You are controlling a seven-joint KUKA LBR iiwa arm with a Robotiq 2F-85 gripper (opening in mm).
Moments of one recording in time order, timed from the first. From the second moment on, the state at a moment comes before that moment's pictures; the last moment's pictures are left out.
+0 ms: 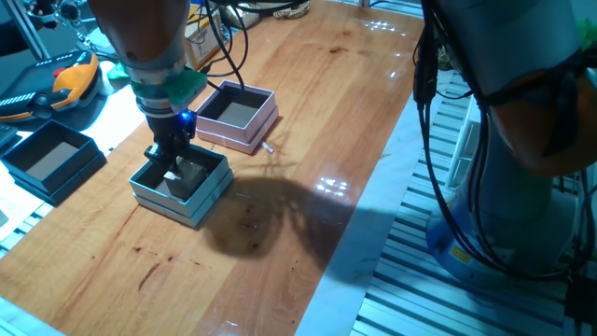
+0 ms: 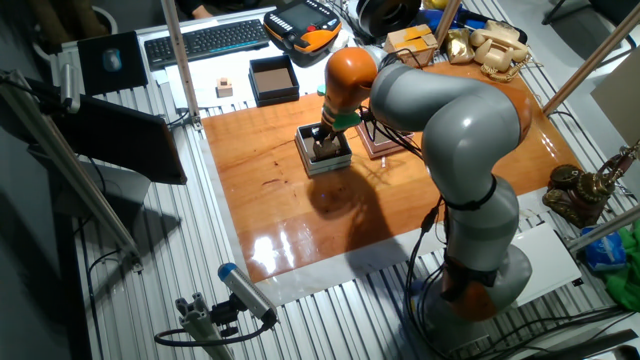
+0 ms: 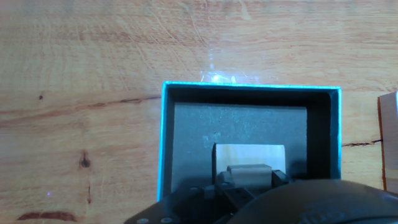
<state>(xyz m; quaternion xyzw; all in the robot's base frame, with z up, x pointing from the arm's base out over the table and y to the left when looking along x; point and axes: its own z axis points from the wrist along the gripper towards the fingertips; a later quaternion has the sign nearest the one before) 0.598 0.151 0.106 -0.03 1.00 0.01 0.06</state>
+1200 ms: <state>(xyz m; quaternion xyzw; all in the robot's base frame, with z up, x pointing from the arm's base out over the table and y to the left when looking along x) 0.581 0.120 0.161 -0.02 1.00 0.01 0.05</state>
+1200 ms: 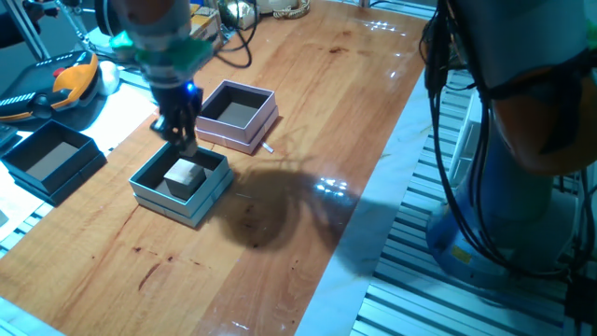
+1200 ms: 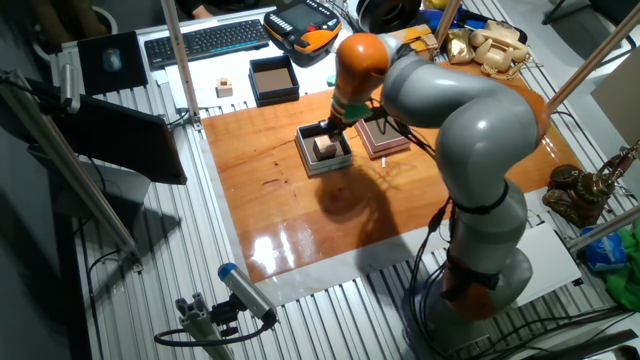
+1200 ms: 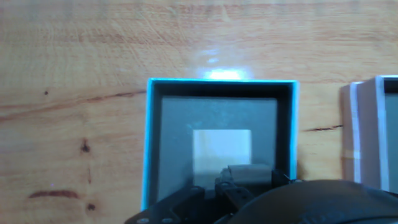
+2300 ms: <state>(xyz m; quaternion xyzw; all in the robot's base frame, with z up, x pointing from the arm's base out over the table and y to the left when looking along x) 0.553 0.057 0.186 -0.03 1.00 0.03 0.03</state>
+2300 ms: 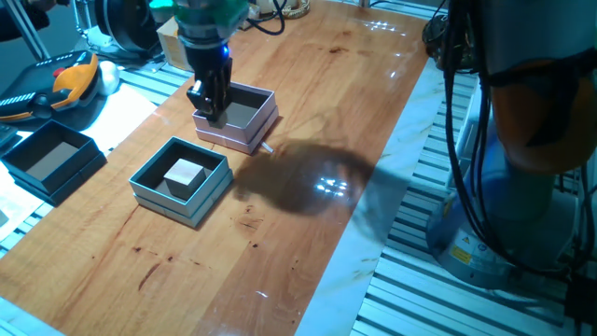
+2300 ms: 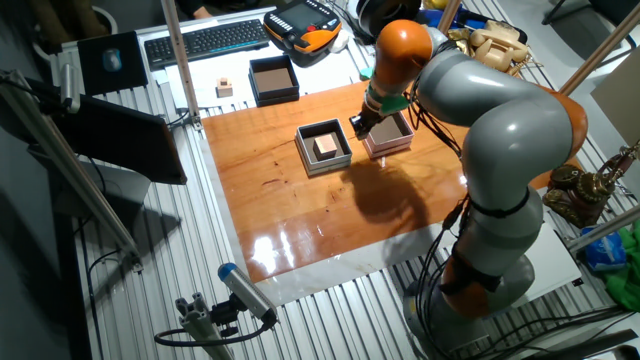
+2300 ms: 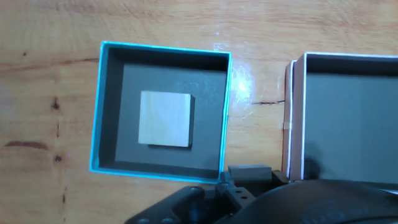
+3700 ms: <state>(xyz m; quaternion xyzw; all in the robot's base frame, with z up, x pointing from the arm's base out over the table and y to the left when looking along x) 0.553 0.043 0.187 -0.04 1.00 0.00 0.04</state>
